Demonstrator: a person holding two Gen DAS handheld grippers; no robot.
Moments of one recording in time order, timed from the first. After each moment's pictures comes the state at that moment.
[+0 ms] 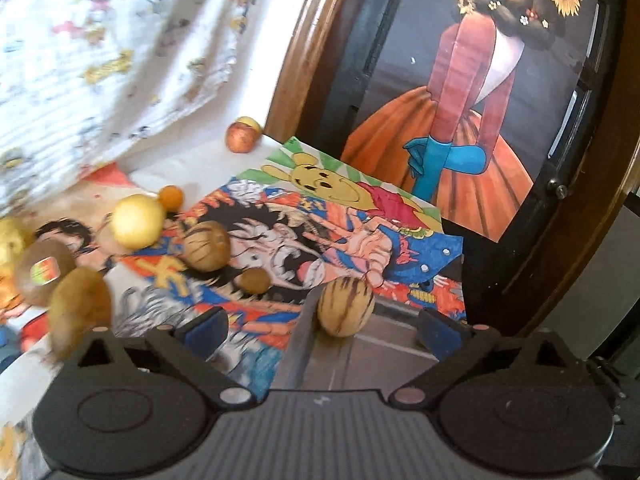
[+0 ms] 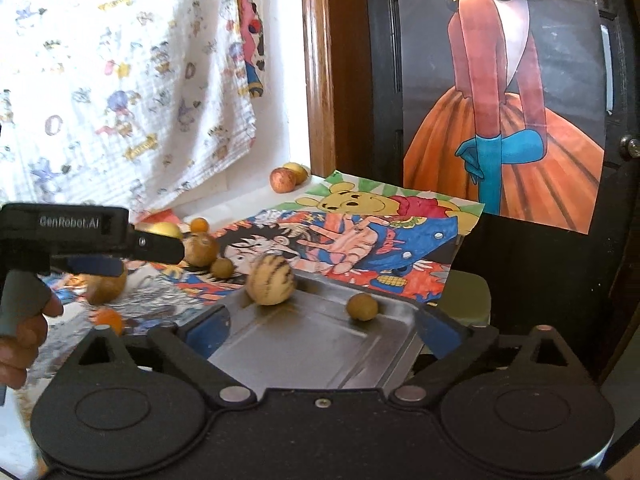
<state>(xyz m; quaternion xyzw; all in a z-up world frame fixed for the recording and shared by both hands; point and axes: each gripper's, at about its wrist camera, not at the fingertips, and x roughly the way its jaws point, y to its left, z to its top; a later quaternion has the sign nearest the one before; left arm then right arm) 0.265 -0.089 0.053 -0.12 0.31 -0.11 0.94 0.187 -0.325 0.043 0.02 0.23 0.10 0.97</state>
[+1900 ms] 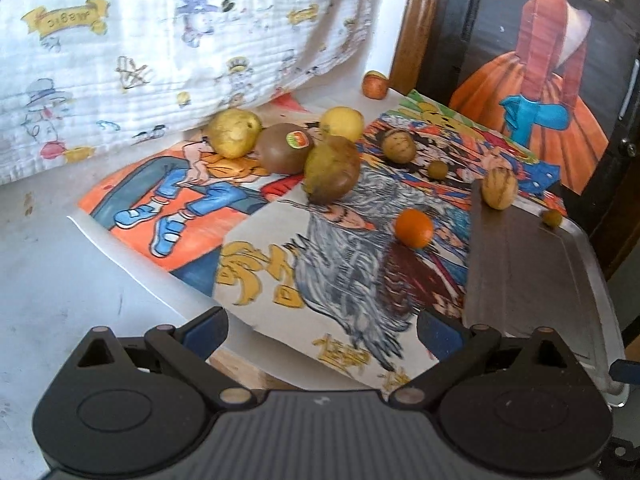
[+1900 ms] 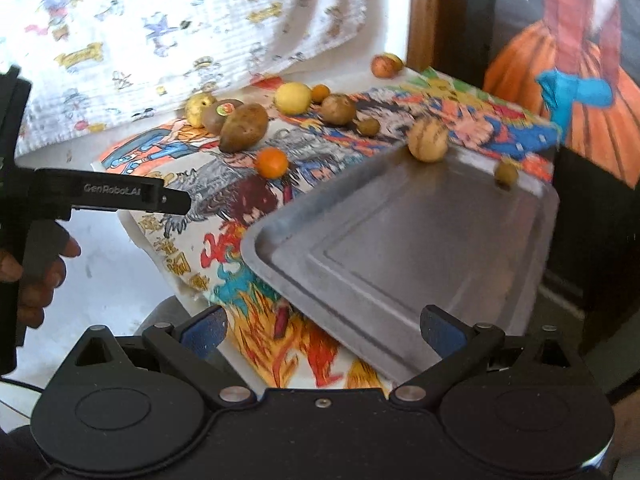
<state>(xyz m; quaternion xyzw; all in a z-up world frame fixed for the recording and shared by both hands) 0.142 0.039 0.017 -0.08 0.37 0.00 0.92 0.100 -0.195 0.021 -0.06 0.38 0.16 0.91</state>
